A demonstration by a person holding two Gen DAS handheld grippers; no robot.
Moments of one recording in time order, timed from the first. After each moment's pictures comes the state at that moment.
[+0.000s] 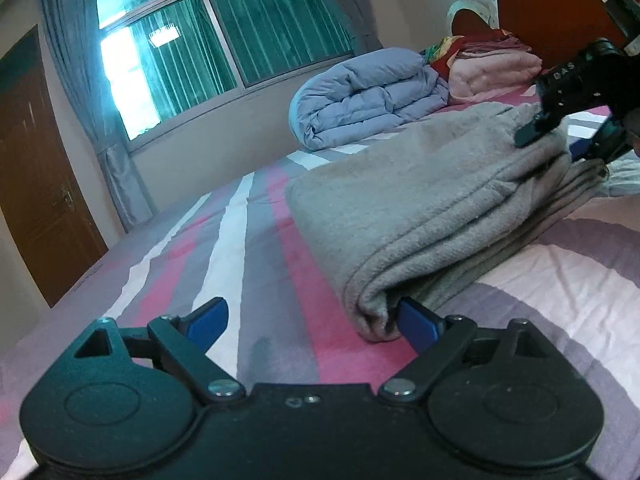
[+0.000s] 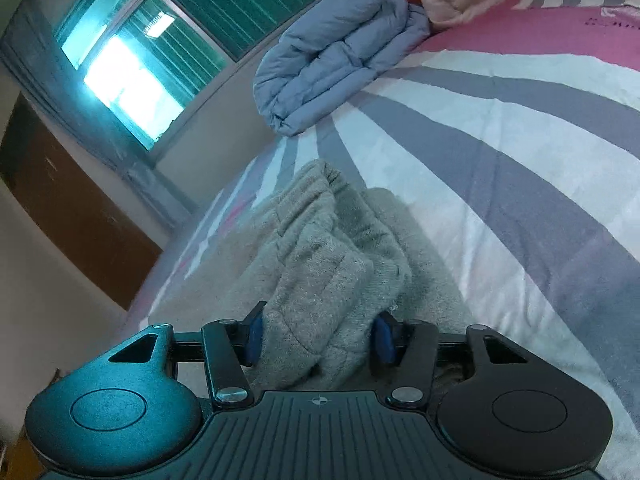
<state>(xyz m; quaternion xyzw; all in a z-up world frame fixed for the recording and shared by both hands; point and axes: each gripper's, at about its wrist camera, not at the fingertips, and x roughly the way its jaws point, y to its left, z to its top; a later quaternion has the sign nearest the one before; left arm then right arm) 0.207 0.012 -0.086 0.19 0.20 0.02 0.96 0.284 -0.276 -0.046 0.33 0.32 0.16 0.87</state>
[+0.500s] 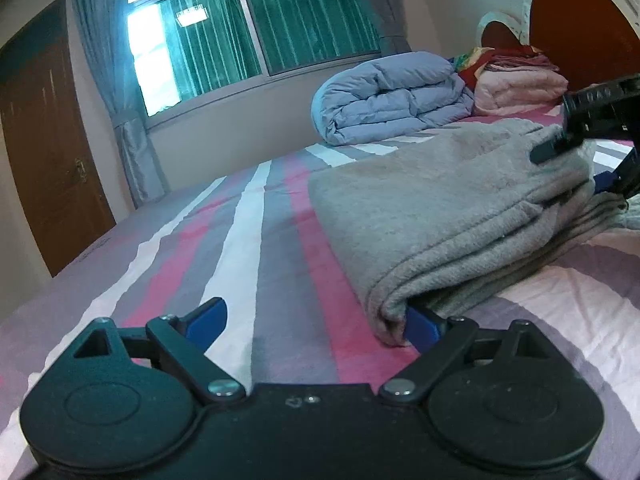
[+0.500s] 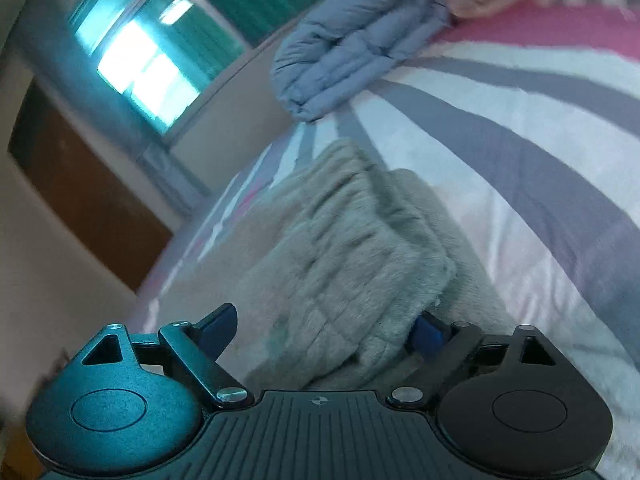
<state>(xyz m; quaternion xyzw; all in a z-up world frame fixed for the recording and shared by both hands) 0.209 0.023 -0.080 0.14 0.21 0.04 0.97 0.279 -0.261 -0.045 0.31 0.31 0.19 0.88</state>
